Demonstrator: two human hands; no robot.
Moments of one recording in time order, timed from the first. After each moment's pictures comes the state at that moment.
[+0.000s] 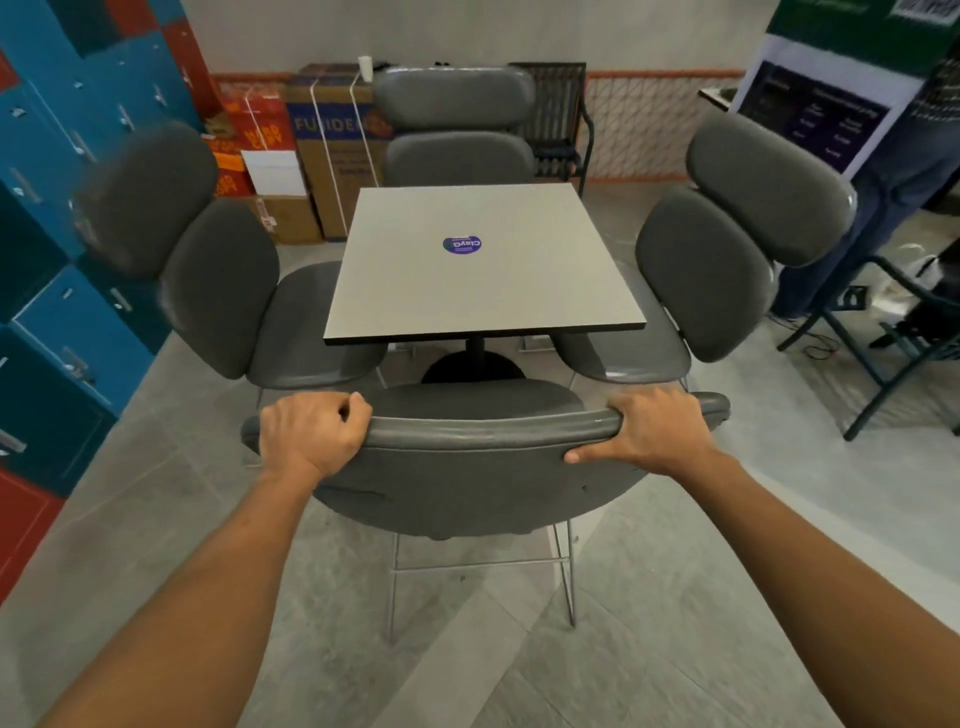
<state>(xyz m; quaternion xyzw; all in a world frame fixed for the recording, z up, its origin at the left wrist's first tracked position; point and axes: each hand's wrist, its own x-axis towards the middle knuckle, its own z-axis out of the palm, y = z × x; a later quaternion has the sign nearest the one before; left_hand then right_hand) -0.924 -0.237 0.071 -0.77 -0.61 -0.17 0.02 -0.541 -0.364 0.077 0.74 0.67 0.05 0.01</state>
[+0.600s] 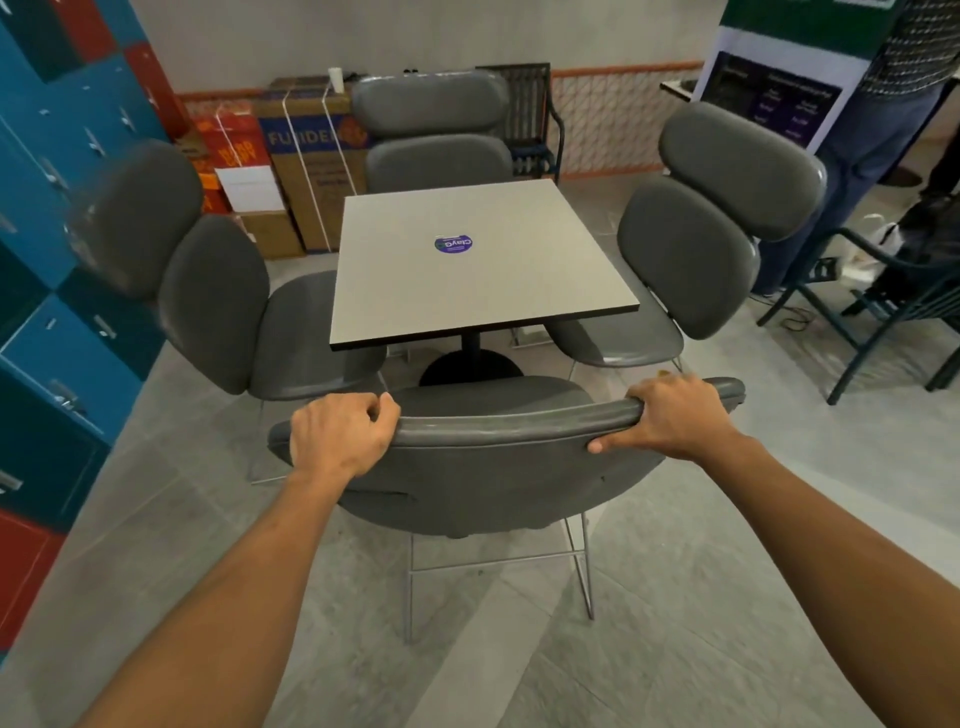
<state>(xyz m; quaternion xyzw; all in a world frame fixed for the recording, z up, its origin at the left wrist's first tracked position) -0.948 -0.242 0.075 -0.81 -0.56 -0.14 0.01 -0.572 -0.388 0.073 0.77 0.64 0.03 0.01</state>
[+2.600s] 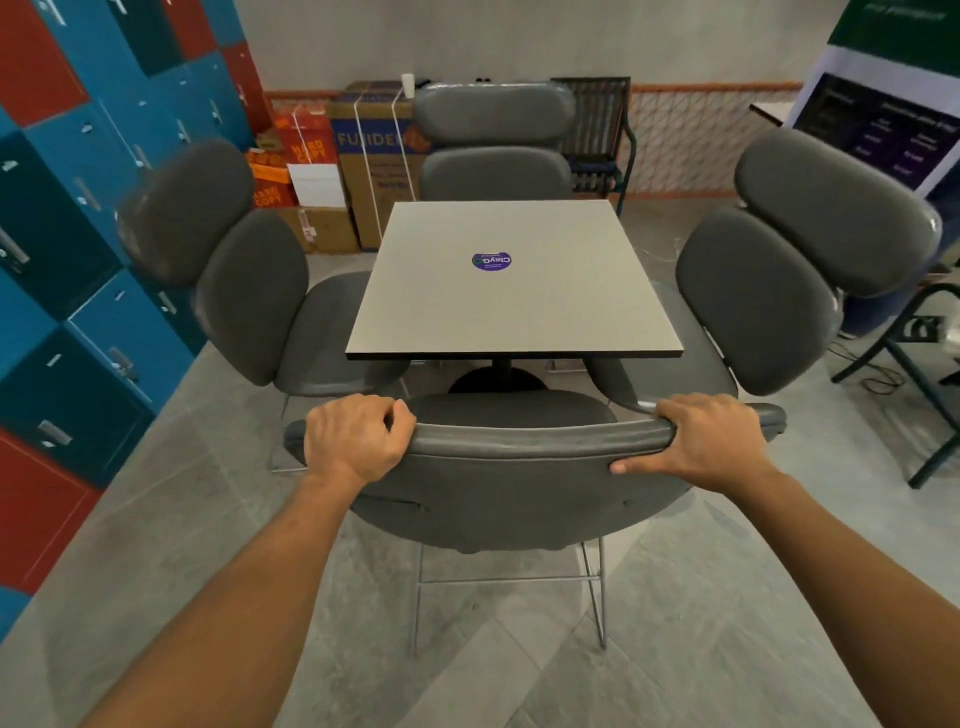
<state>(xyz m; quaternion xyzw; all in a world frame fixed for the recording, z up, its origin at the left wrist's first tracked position) -0.878 -0.211 0.063 -0.79 -0.59 -0.17 0.05 -0.486 -0.324 0.071 0.73 0.68 0.09 -0.01</state>
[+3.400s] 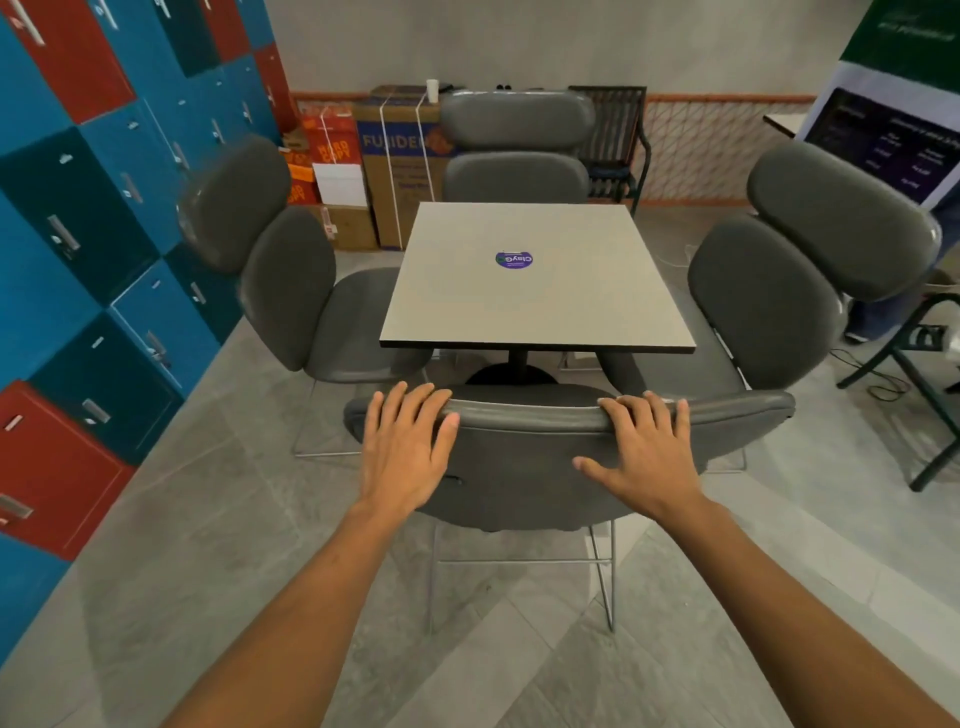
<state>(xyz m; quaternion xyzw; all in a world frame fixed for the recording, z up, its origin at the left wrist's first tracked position) -0.906 -0.277 0.035 -0.80 -0.55 -0.23 0.01 -0.606 -0.366 0.057 0.75 0.66 0.04 -0.06</state>
